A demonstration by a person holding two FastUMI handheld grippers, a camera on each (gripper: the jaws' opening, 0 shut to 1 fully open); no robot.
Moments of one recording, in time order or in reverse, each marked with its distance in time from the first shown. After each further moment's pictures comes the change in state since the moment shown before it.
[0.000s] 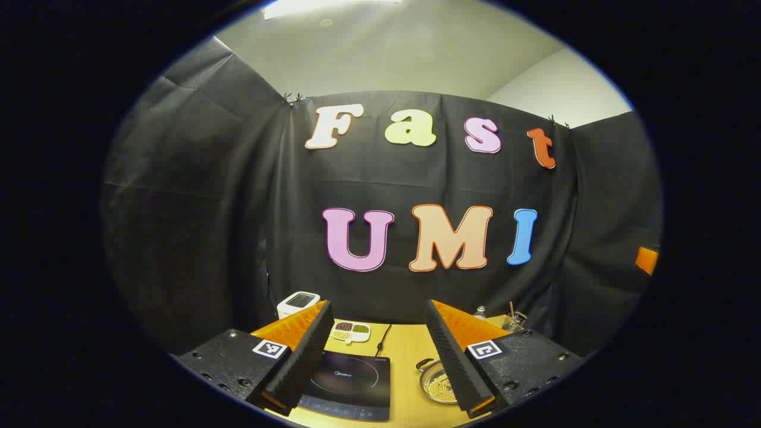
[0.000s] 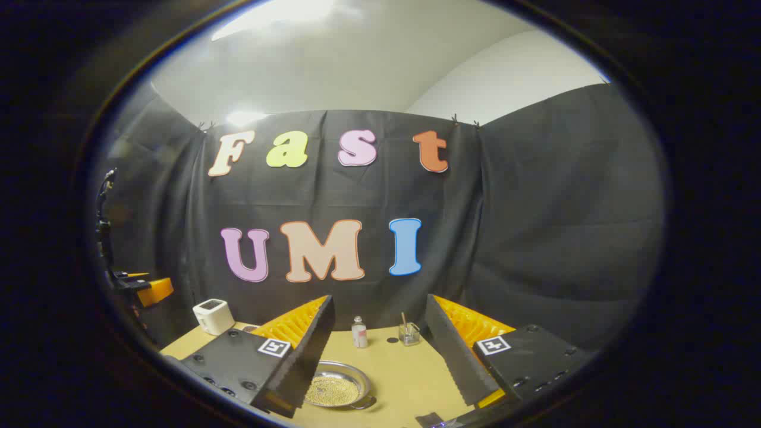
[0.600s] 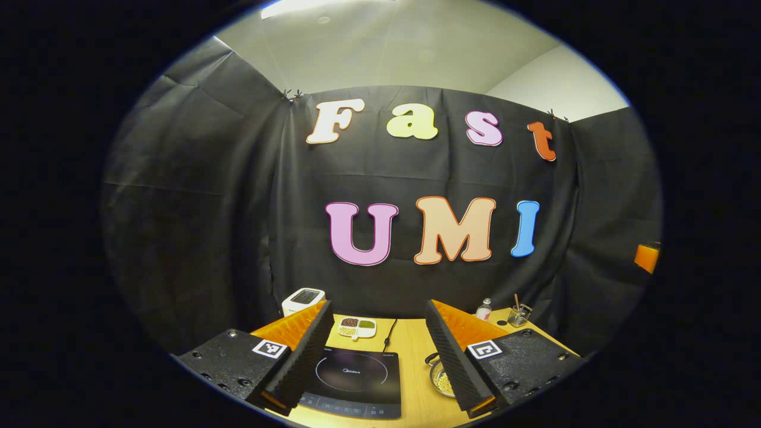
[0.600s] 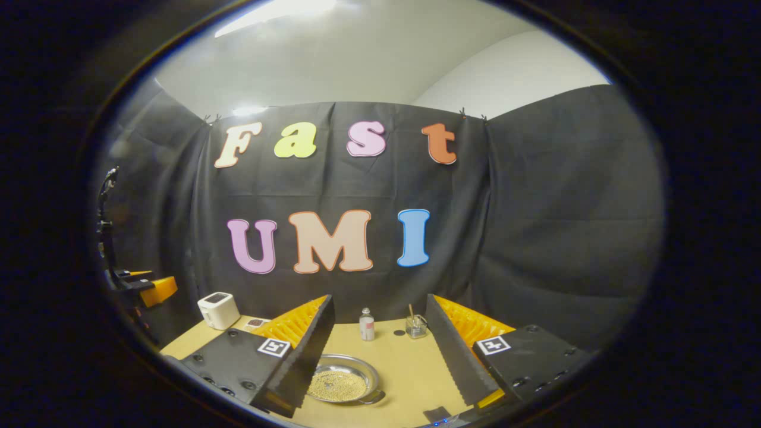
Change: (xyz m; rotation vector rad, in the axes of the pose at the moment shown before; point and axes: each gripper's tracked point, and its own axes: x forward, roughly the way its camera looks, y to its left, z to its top) left arm 0.000 0.017 -0.016 0.019 0.025 -0.003; right arm 0.000 0.032 -0.020 0.015 0.042 0.036
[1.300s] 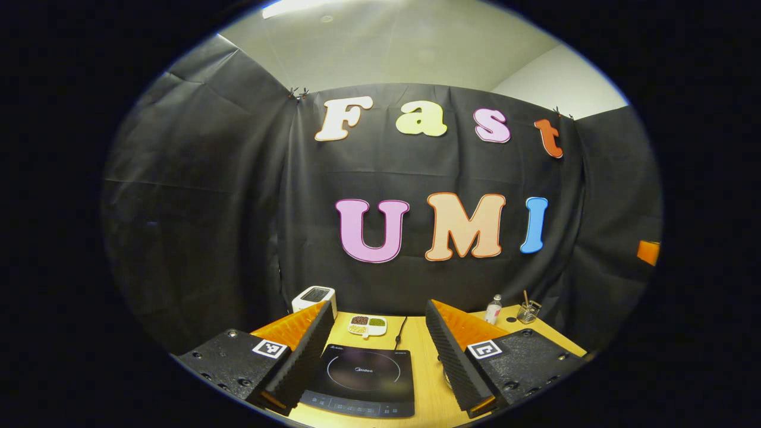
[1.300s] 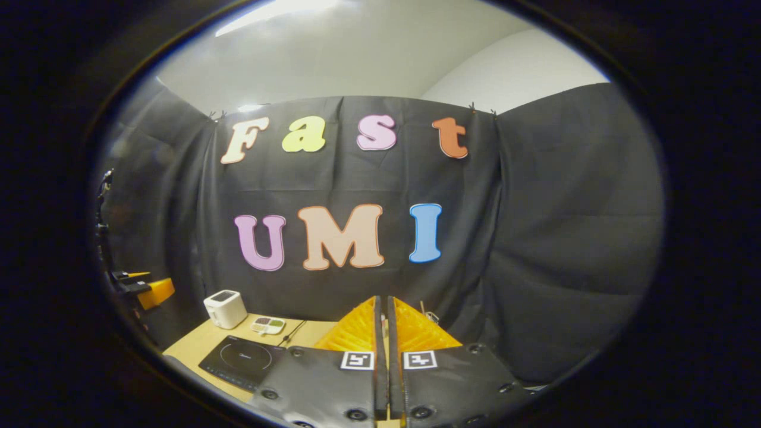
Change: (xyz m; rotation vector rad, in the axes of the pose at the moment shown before) left arm 0.000 0.028 -0.006 0.004 0.008 0.024; right arm 0.016 0.024 -0.017 -0.025 0.035 0.025
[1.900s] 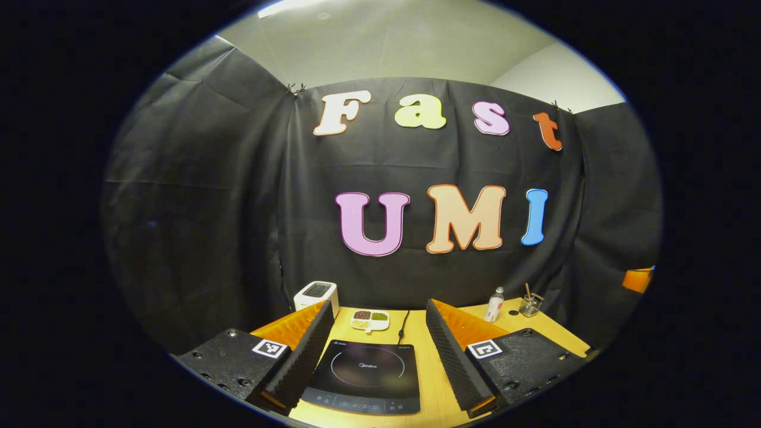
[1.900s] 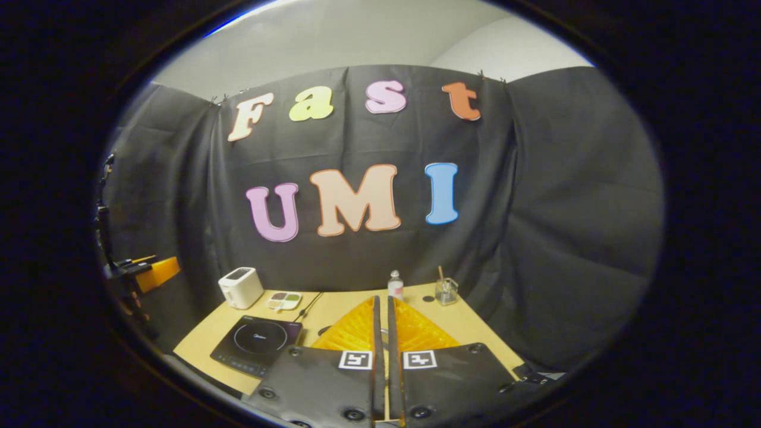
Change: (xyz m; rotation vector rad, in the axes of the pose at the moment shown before) left arm 0.000 0.006 -0.011 0.019 0.028 0.009; right arm 0.005 0.025 -0.079 0.076 0.209 0.102
